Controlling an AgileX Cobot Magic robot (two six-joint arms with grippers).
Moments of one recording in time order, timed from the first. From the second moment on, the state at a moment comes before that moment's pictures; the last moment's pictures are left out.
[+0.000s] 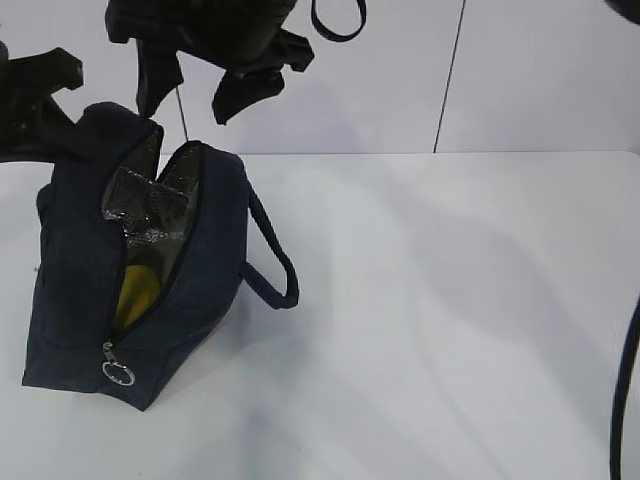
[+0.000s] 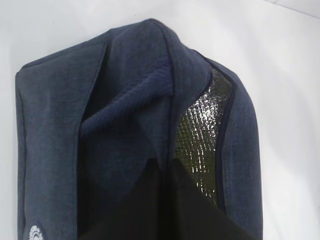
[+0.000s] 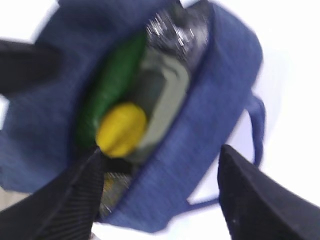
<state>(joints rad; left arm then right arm) -0.18 1.45 -1.09 -0.51 0.65 0.00 0.64 2.19 -2.36 0.27 1.25 0.16</state>
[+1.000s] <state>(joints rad) -0.18 1.45 -1.09 -0.51 0.65 0.01 0.64 1.93 -1.74 0.18 1.19 0.02</state>
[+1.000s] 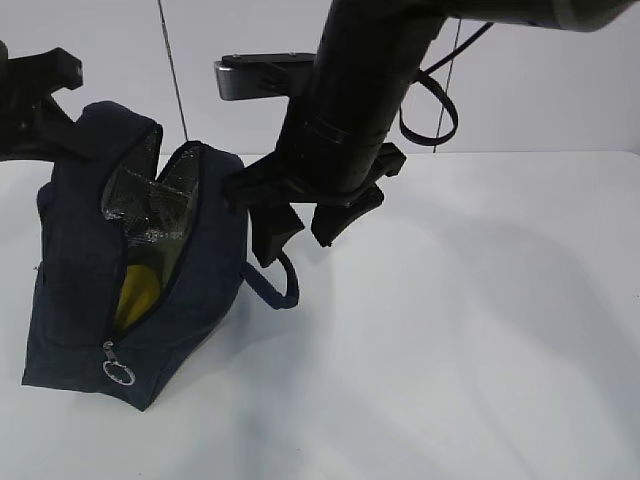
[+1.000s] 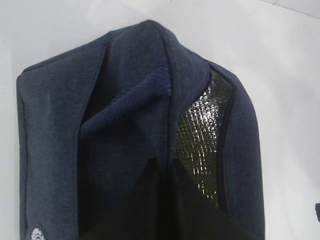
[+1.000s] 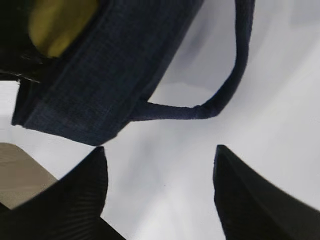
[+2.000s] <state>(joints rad) -0.18 1.45 -1.09 -0.52 0.64 0.01 0.36 1.88 -1.50 0.96 0.87 -0.60</state>
